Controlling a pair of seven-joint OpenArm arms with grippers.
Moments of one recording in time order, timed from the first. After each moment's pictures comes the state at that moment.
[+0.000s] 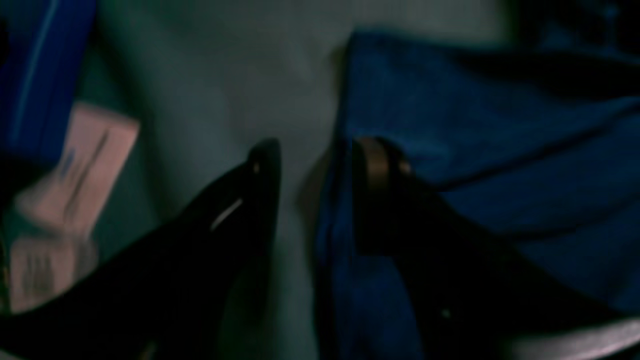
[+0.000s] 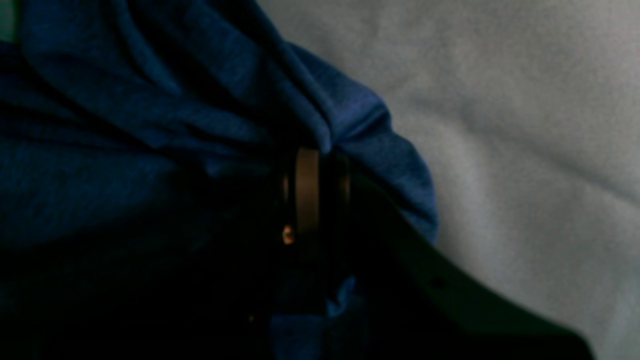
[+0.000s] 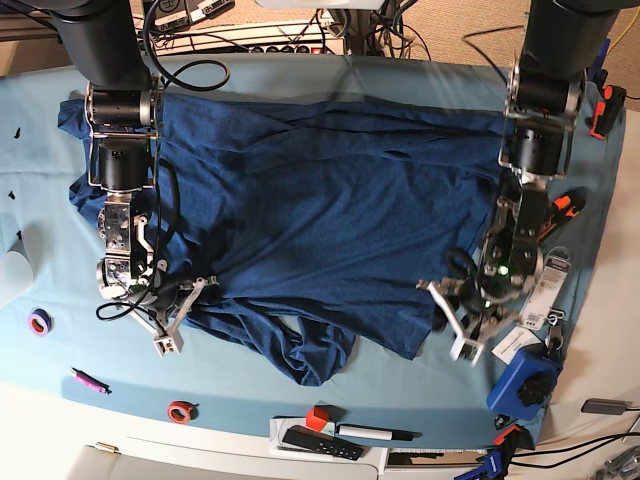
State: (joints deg) left arm -27.1 -12.8 11.8 58.8 -11.0 -17.5 23.0; right arm 31.3 16.7 -0.7 53.9 3.7 24.4 -41.6
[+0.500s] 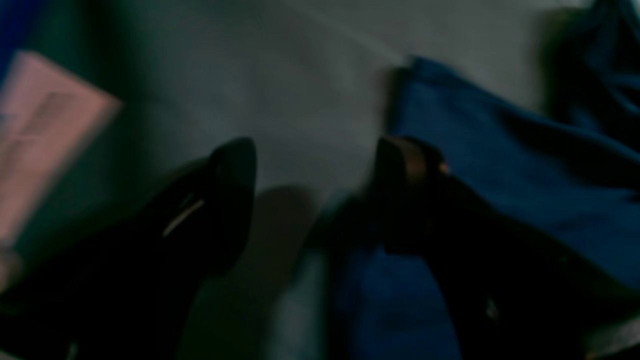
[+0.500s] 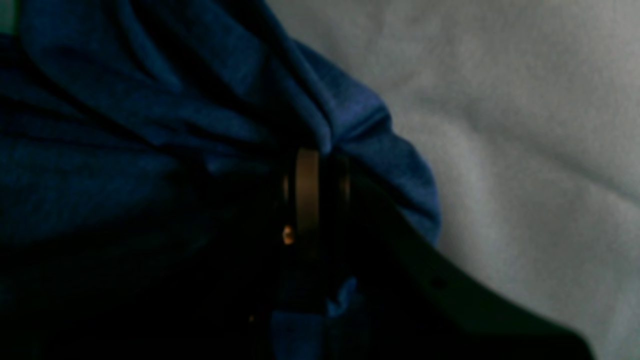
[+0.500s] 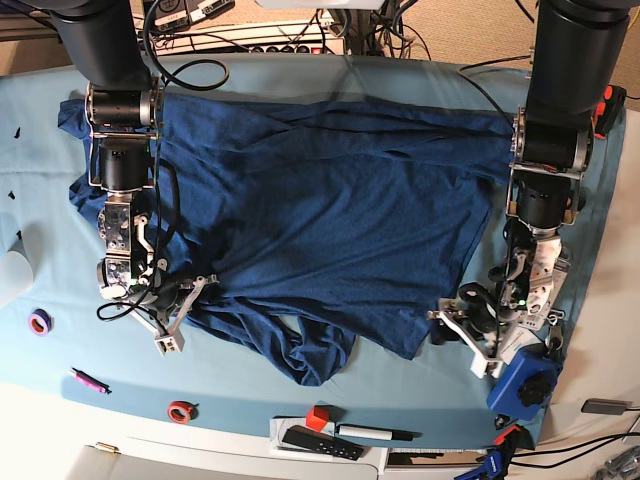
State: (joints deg) left arm -39.4 -12.3 11.6 31.2 -28.6 -23.2 20.6; right arm 31.3 16.7 -0.7 53.9 3.5 24.7 -42.0
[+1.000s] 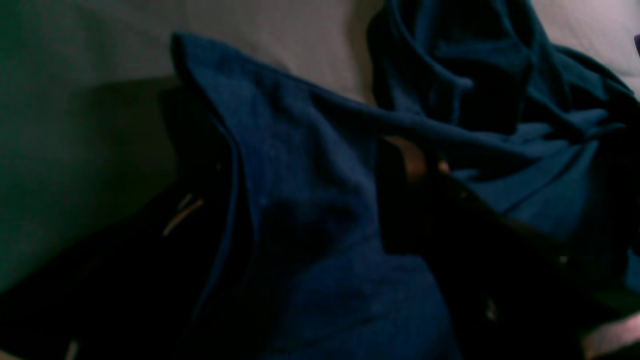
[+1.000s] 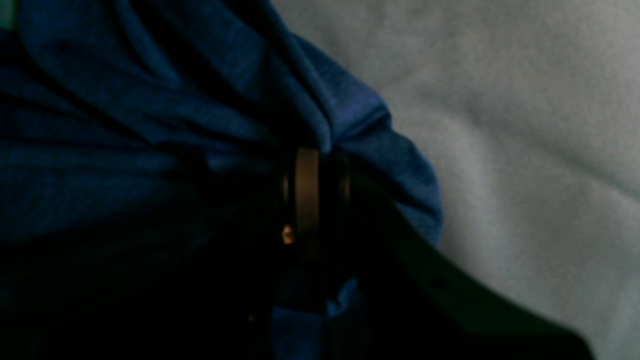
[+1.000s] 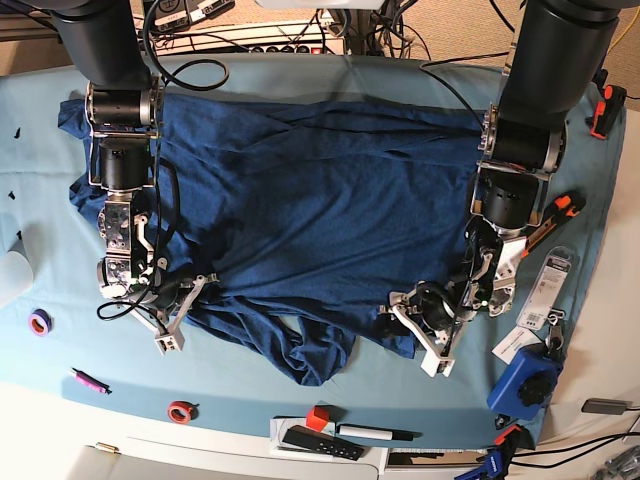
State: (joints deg) left arm -39.4 -5.8 11.6 31.3 -29.5 -24.8 23.0; right arm 31.1 16.7 -0.7 53.9 3.5 24.7 -42.2
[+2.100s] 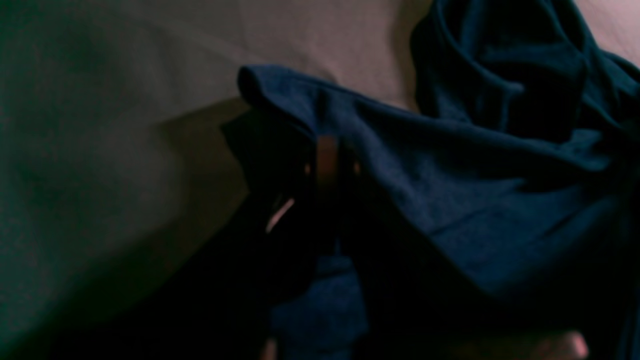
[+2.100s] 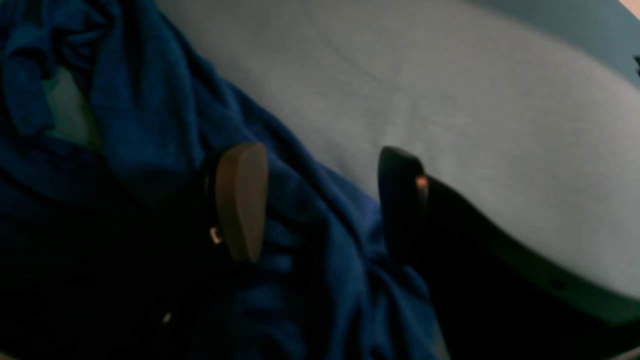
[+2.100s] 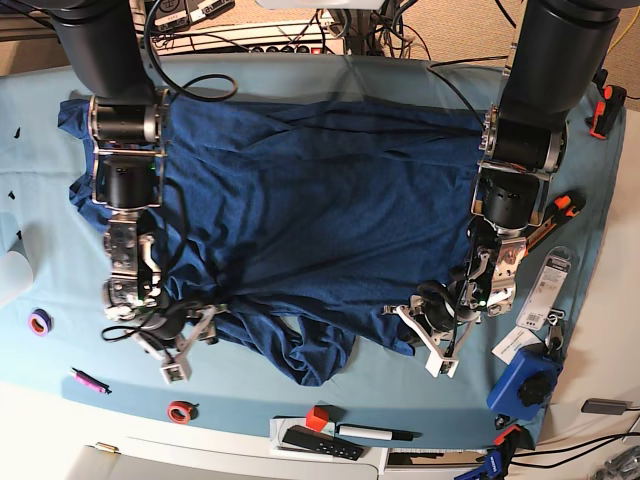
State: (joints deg) left arm -39.3 -5.9 11.6 31.3 -25.2 -22.2 20.5; right arm 35.4 14.0 -0.7 52.0 2.1 24.7 -35.7
